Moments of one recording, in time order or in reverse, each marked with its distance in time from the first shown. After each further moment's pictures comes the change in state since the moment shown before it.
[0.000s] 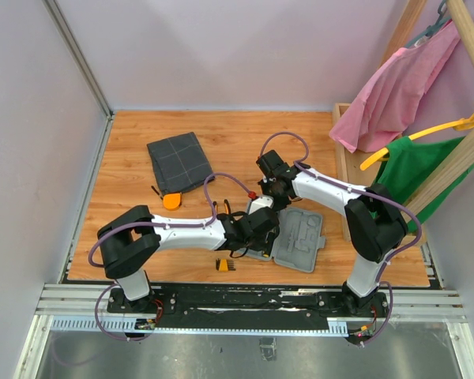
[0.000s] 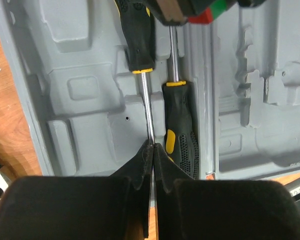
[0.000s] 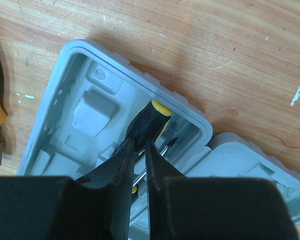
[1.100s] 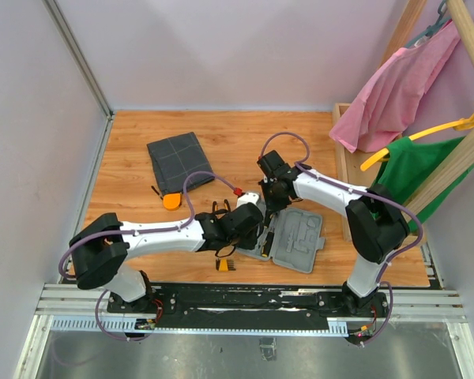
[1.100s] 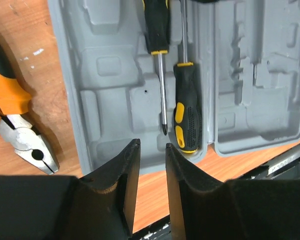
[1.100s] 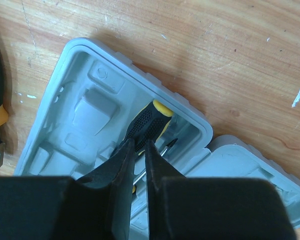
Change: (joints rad) left arm 0.028 -0.206 -0.108 -0.011 0.036 0.008; right arm 0.000 -0.006 -0.011 0.016 -0.006 0.000
